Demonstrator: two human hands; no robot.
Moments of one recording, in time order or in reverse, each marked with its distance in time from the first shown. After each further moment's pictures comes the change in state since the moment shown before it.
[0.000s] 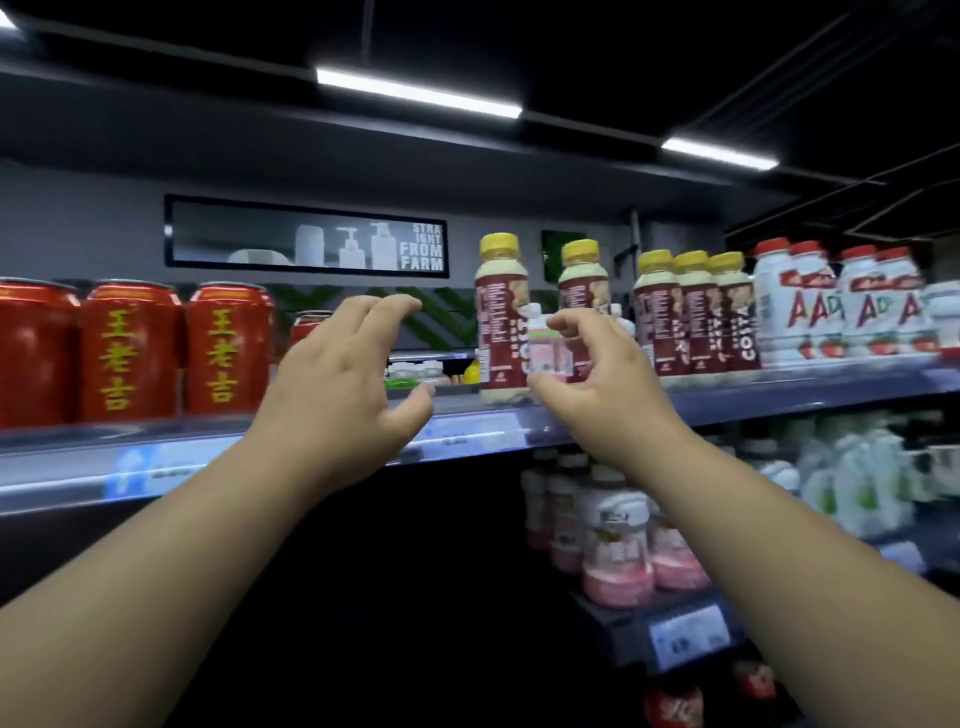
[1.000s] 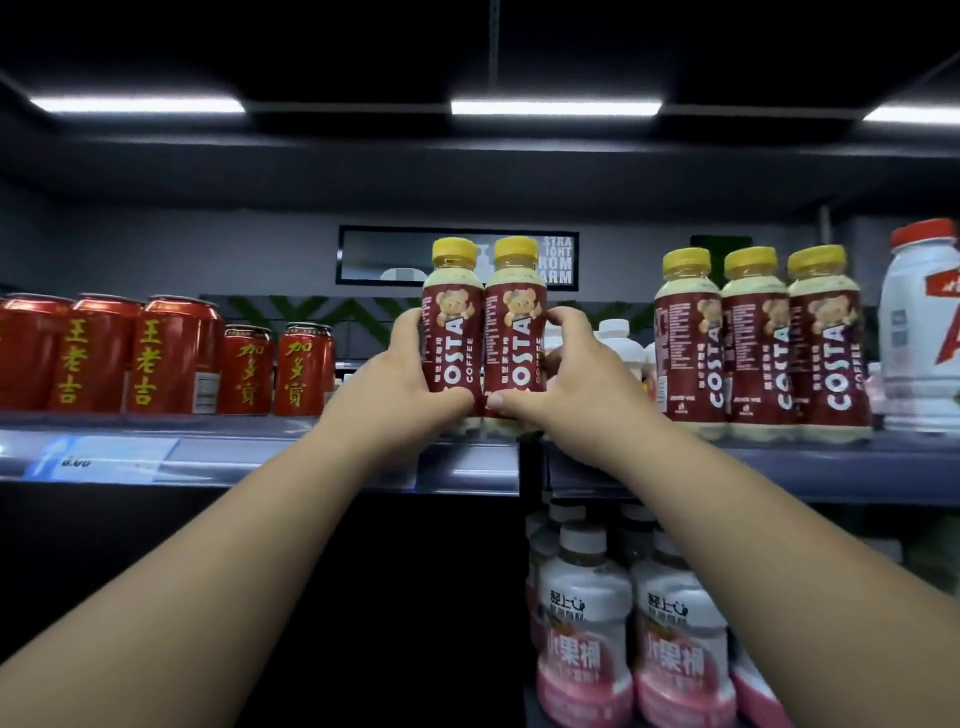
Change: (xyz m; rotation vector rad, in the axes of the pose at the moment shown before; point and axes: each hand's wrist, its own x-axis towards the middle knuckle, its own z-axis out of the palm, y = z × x) left_hand 0.074 0.078 0.099 -0.095 -0.096 -0.508; right_hand 0.078 0.104 -0.003 0.233 -0.272 -0.069
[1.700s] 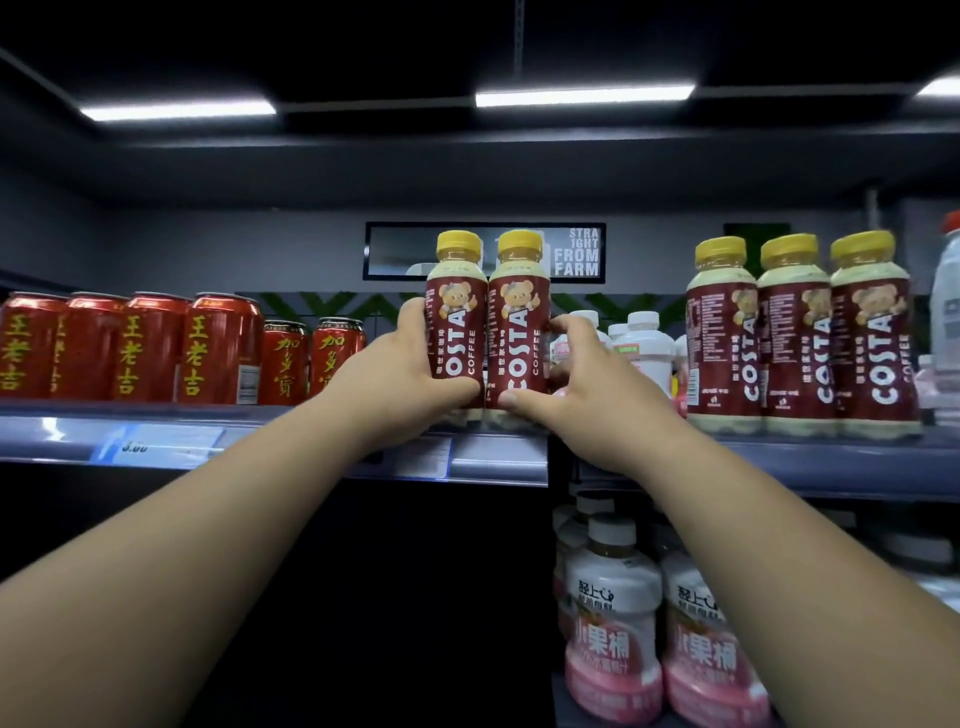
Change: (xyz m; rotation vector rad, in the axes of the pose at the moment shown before) left_hand 0.004 -0.009 -0.024 0.133 -0.038 -0.003; right_hand -0.005 -0.004 0.008 -0.155 -0.095 0.014
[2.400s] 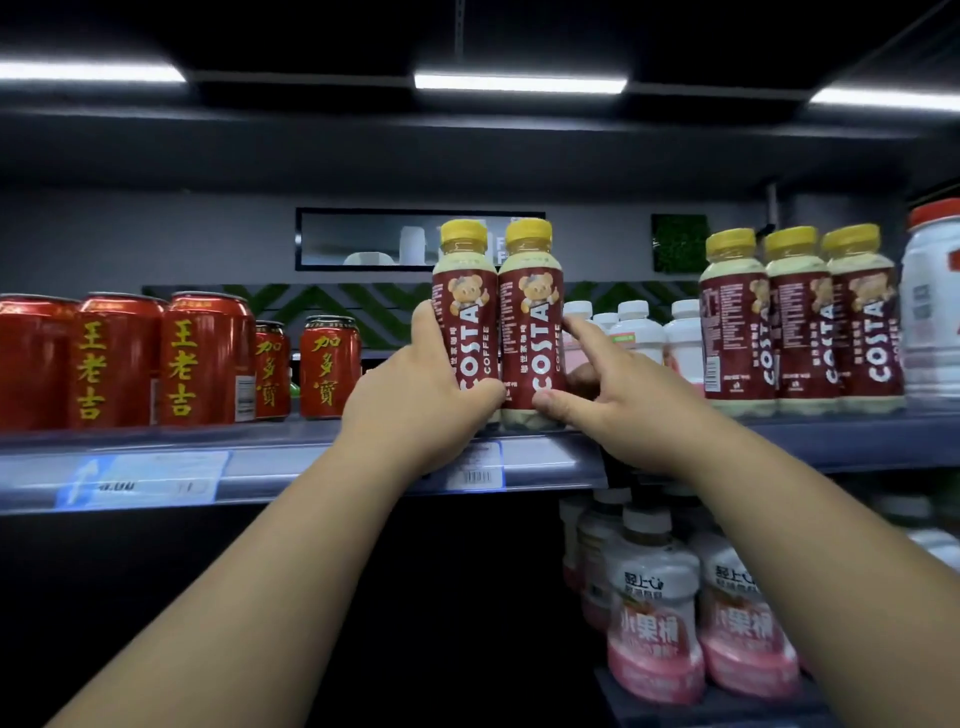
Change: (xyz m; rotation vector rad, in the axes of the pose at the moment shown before) left_hand 0.000 -0.024 0.009 -0.021 0.061 0.053; right_hand -0.008 -0.018 0.004 -0.160 -0.021 -0.008
